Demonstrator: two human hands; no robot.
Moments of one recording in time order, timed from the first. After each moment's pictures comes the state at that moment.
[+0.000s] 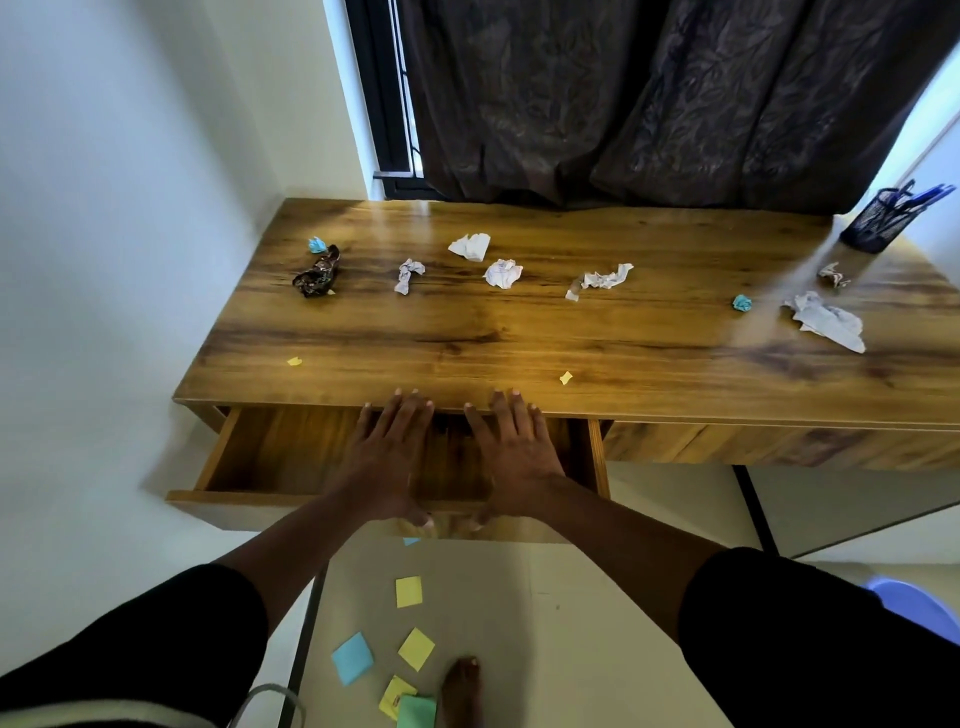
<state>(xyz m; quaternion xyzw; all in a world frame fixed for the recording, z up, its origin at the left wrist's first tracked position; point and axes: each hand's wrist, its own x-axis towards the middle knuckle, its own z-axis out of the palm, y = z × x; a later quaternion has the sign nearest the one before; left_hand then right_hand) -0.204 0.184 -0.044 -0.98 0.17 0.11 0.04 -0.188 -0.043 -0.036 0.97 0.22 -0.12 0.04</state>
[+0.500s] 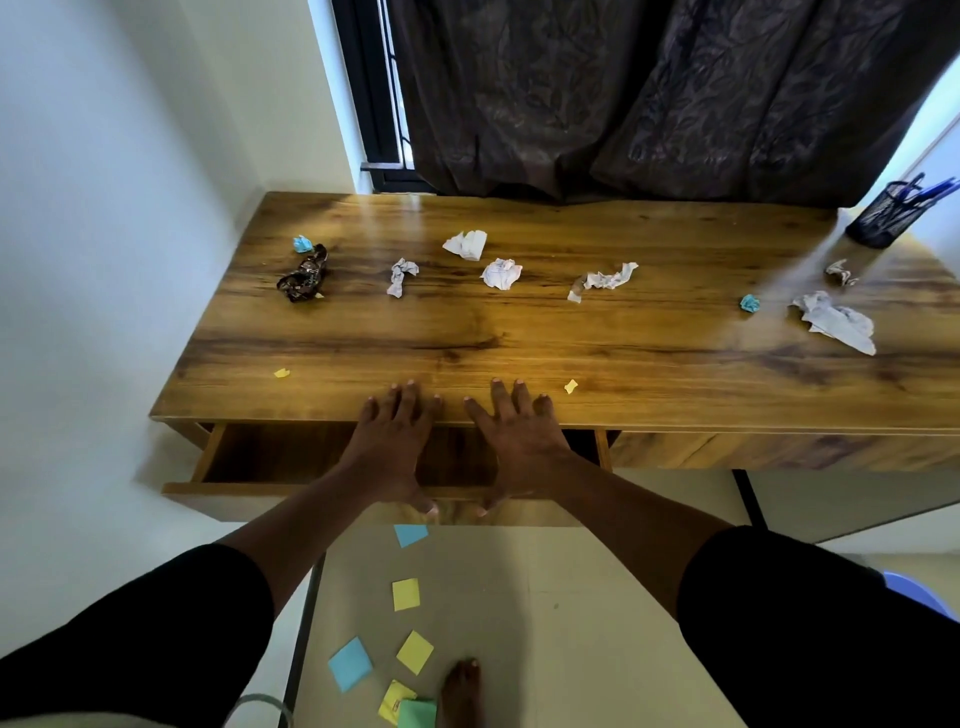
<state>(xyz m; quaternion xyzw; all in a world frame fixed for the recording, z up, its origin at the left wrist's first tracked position) -0.152 0.180 -0.037 -0.97 0.17 0.13 0.06 -0.131 -0.040 -0.032 0.96 0.22 -0.16 0.08</state>
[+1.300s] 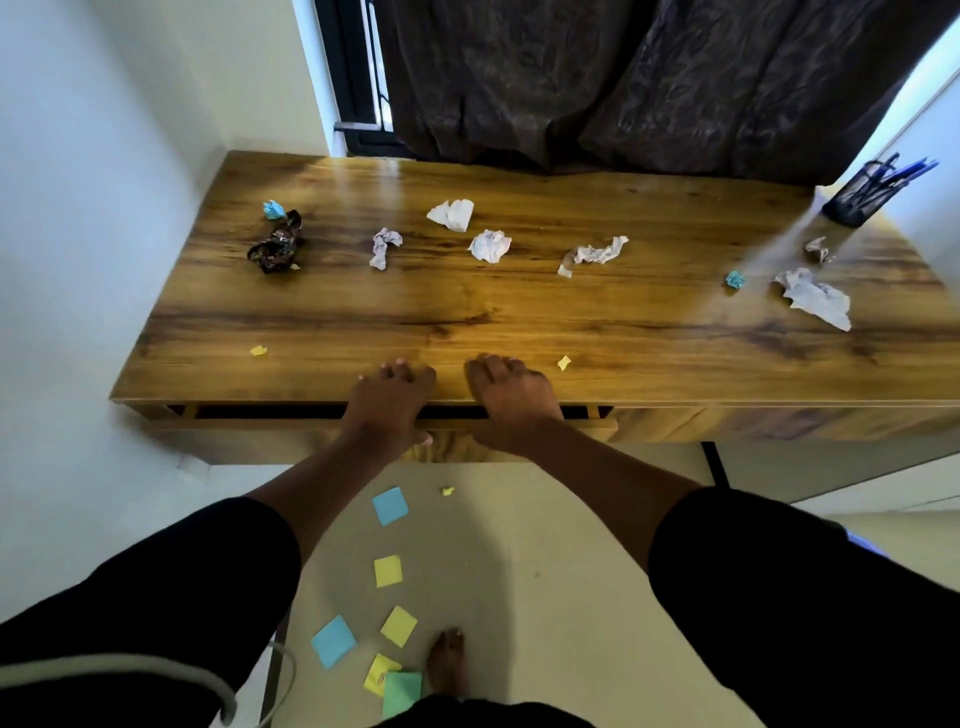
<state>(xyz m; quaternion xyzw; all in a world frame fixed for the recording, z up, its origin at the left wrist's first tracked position) -0.135 0.164 -0.015 -0.98 0.13 0.11 0.06 -0.122 -0.029 -0.020 0.98 0.18 -0.07 0.06</state>
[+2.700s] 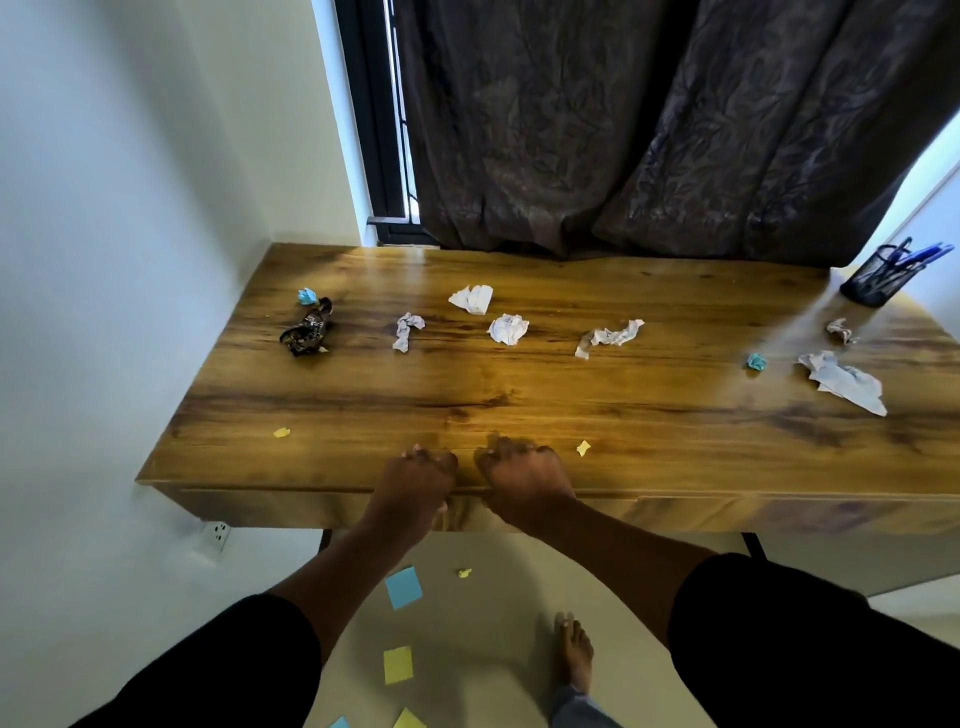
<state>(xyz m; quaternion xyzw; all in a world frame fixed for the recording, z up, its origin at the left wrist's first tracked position) -0.121 0.160 -0.034 -0.97 0.20 0.01 0.10 -0.106 -0.025 -0.022 0.96 0.26 -0.02 0.08</state>
